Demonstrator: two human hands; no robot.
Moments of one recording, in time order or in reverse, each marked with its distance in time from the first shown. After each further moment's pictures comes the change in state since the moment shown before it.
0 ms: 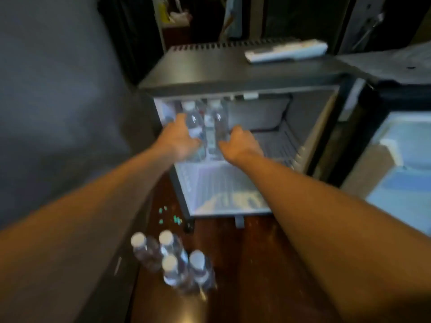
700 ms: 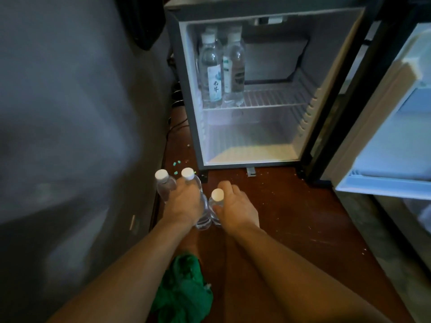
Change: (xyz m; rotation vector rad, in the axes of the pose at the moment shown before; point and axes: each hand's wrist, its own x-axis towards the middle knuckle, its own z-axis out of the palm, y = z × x) left_hand -0.189 -0.143 0.088 0.440 -0.181 -0.151; right_hand -0.202 0.071 0.167 -0.093 -0.202 -0.062
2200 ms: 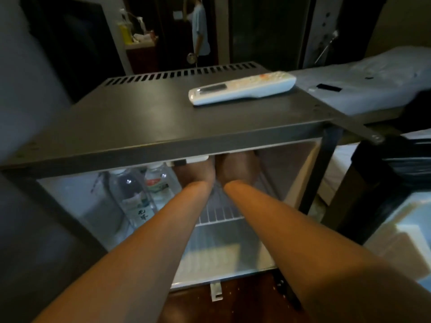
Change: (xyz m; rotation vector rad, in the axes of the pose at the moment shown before) left_hand 0.256 0.272 -0.136 -0.750 0.482 0.029; right_hand 0.279 0.007 -0.274 0.185 0.555 0.130
